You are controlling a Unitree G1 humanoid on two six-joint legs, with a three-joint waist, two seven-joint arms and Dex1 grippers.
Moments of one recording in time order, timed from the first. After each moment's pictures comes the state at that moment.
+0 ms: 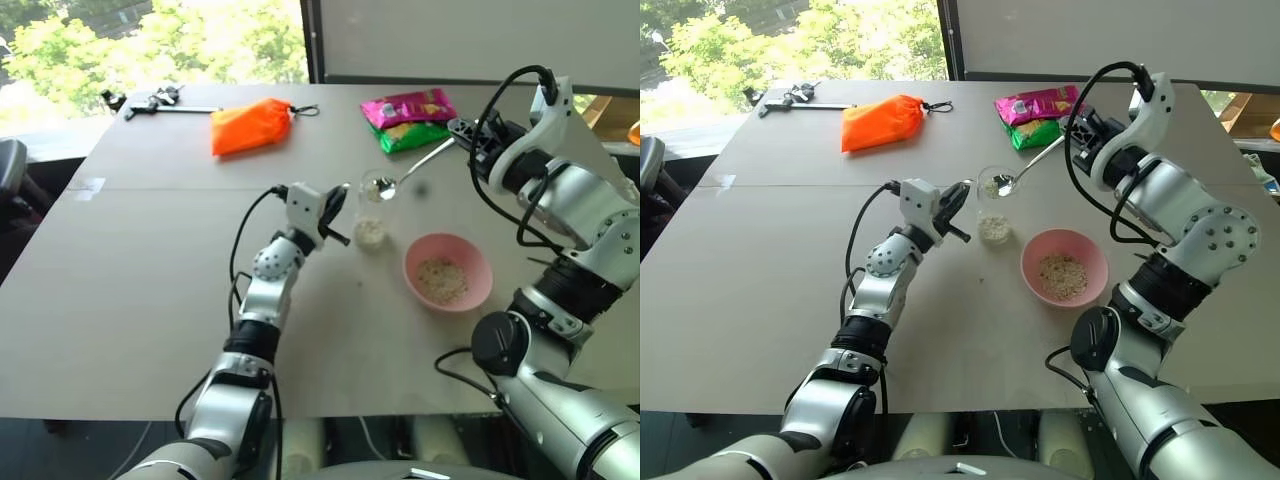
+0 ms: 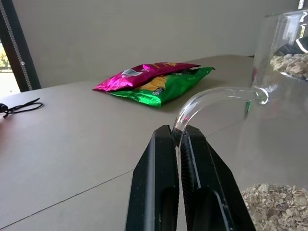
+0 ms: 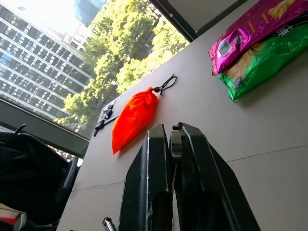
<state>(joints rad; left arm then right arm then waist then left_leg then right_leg) -0.57 0.13 -0.02 0.49 -0.11 -0.25 -0.44 -0.96 -0.02 -0.76 -0.22 1.13 1.40 -0.48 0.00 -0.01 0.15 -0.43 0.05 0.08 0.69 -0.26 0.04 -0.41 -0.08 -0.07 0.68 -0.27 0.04</state>
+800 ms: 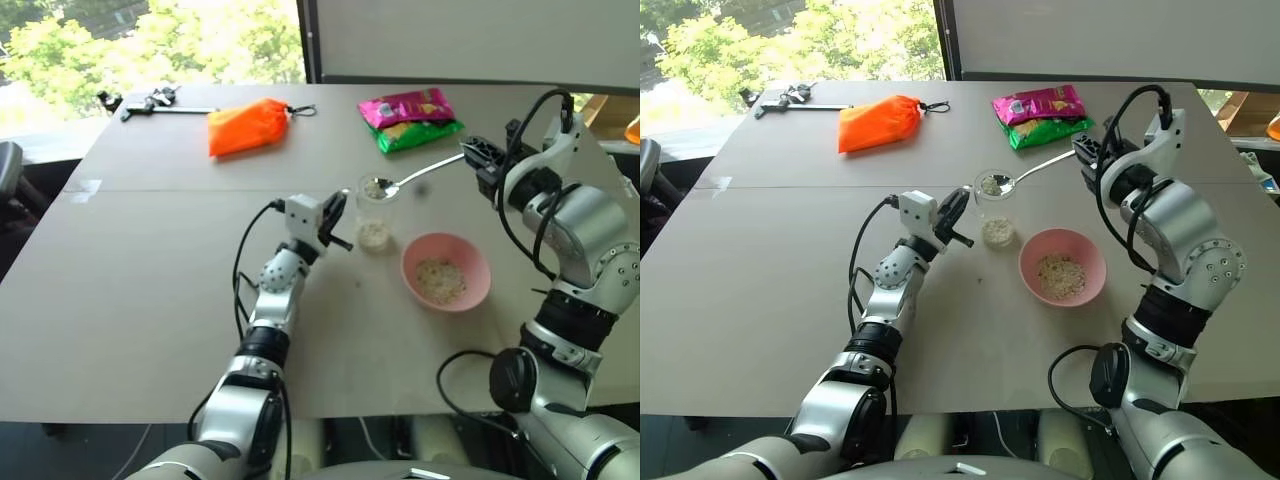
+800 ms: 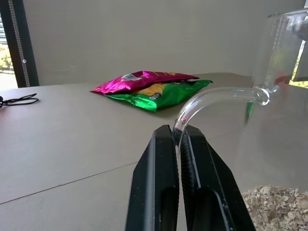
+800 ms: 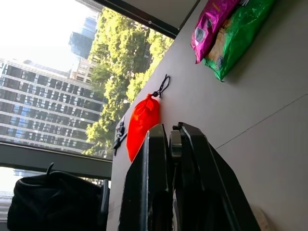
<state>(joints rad) -0.57 0.08 0.01 0.63 -0.15 -0.42 -0.46 -0.71 -0.13 -0.51 -0.21 1.68 0.91 -0.83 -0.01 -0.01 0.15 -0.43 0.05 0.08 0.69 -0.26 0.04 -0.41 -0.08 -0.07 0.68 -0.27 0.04</state>
